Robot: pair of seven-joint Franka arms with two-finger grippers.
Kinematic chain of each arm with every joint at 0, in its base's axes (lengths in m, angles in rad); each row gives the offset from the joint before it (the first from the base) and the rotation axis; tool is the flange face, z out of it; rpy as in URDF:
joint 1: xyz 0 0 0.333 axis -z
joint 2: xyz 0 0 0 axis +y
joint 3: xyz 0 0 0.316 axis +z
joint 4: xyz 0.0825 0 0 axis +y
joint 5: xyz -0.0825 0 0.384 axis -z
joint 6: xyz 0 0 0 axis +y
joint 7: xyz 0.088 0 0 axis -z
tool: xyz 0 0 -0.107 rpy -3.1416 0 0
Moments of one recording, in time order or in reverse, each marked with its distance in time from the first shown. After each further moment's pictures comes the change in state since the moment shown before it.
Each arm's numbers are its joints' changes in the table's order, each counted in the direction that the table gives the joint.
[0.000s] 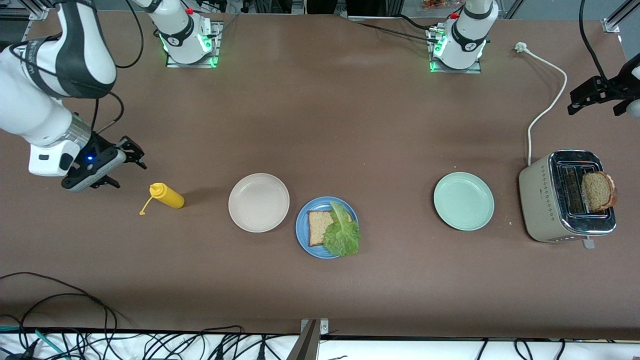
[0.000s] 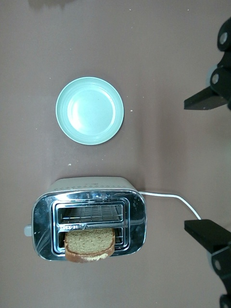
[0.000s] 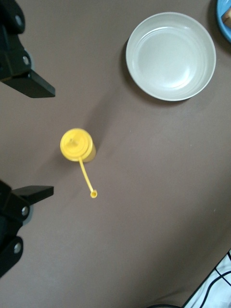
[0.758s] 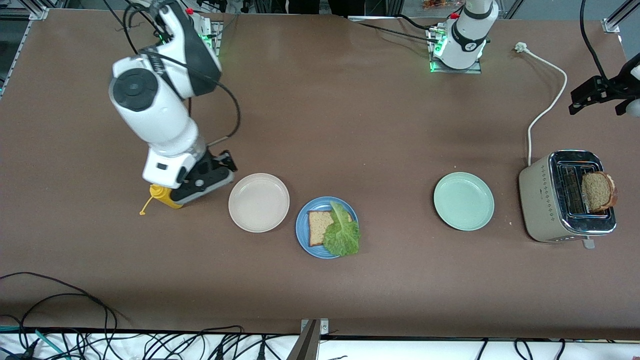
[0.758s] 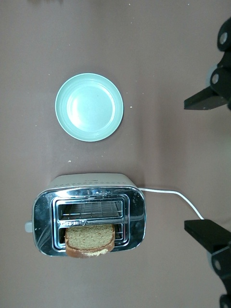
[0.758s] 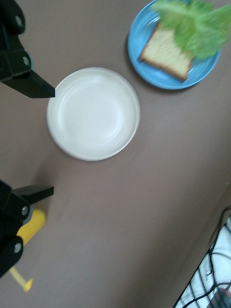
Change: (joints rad) left arm 0.003 -0.002 -0.001 0.000 -0.018 0.000 0.000; right arm -0.101 0.218 0.306 -0.348 0.287 0.117 0.732
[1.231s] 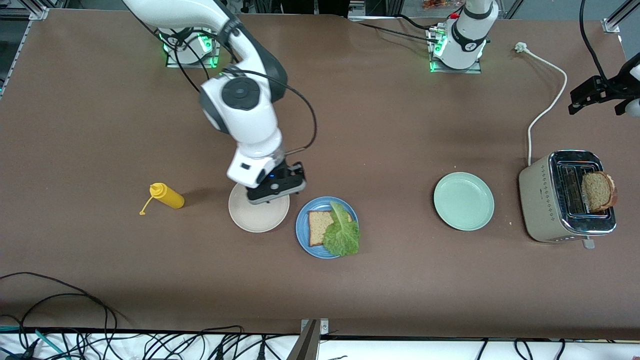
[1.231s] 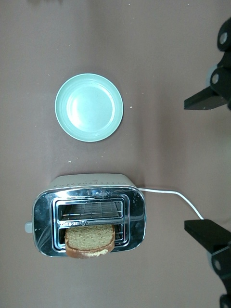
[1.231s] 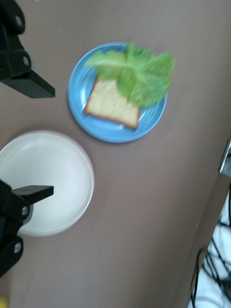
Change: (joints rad) left arm 0.001 -0.001 0.000 0.001 0.000 0.000 0.000; right arm -0.207 0.222 0.004 -0.189 0.105 -0.131 0.414
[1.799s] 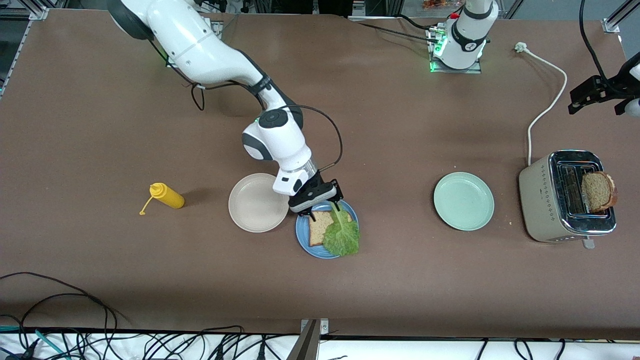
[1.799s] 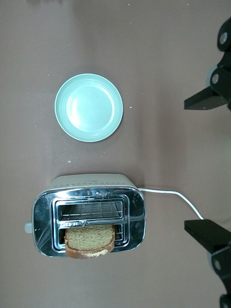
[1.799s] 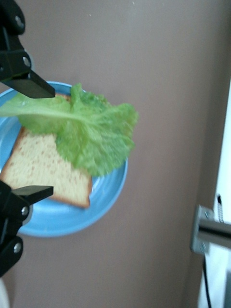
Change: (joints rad) left arm 0.001 -0.001 0.000 0.001 0.000 0.000 0.000; right arm -0.069 0.302 0.003 -0.004 0.268 -0.624 0.318
